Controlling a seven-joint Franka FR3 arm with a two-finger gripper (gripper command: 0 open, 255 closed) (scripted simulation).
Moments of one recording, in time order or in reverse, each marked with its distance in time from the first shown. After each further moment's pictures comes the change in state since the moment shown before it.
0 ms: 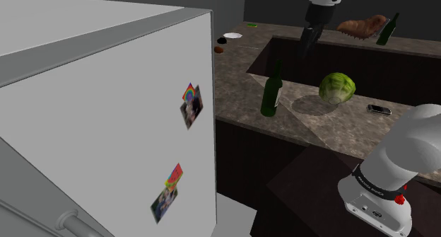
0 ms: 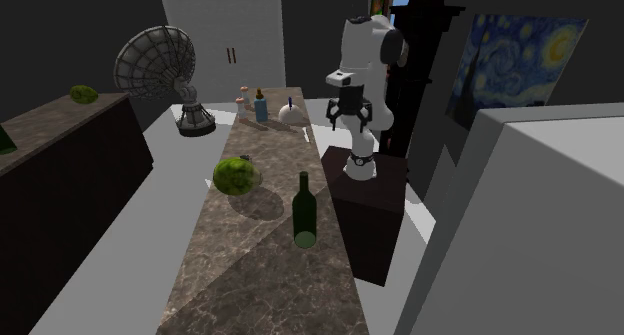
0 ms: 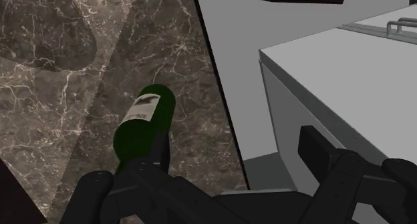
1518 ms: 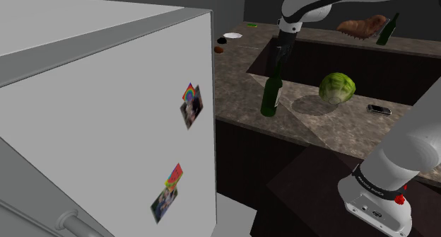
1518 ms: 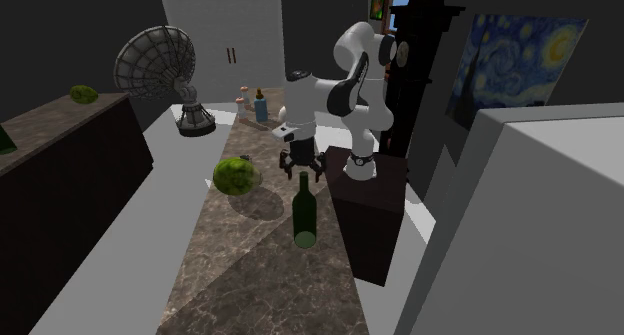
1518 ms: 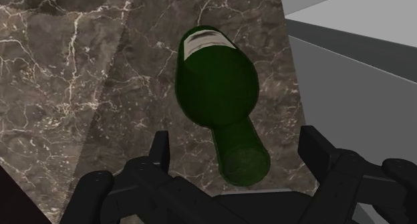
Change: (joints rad) arm -0.055 0.562 -0.153 0.216 0.077 0.337 -0.181
